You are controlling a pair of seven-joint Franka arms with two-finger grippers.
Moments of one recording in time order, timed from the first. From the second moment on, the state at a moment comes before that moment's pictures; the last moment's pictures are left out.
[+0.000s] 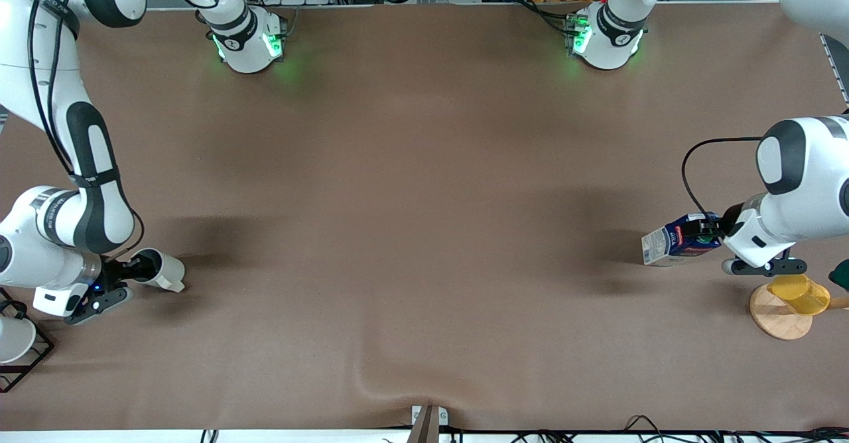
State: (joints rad) left arm 0.17 0.40 -0.12 -1.73 0.09 1.99 0.00; right arm -0.19 0.77 -0.05 -1.47 0.02 2.19 -0.72
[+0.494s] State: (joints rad) left arm 0.14 0.41 -0.12 -1.77 0.09 2.04 -0.04; right arm -0.19 0.77 -0.05 -1.47 0.07 2.20 -0.72
